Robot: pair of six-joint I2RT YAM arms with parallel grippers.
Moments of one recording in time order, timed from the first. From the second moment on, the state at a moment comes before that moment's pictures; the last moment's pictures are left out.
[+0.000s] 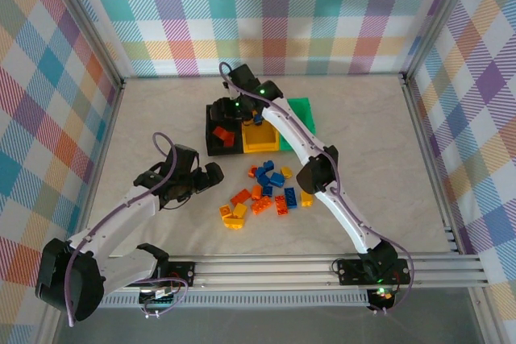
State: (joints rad) left arm -0.41 1.08 0.68 -0.58 0.04 -0.82; right arm 0.69 2.79 3.08 -1.15 -0.29 0.47
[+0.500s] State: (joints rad) left arm -0.41 1.08 0.69 -0.60 0.04 -0.82; right arm 0.69 2.54 3.05 -1.40 -0.03 0.37
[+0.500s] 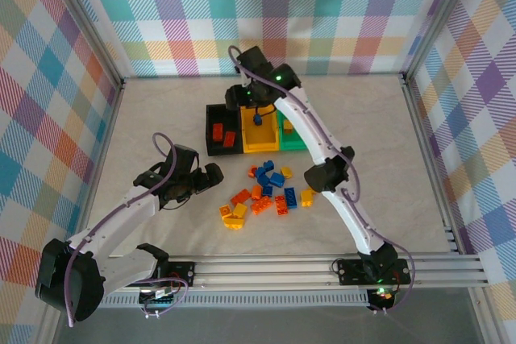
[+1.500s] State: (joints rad) left arm -0.41 1.08 0.70 -0.61 0.06 -0.79; right arm 0.71 1.48 0.90 -0.78 -0.02 0.57
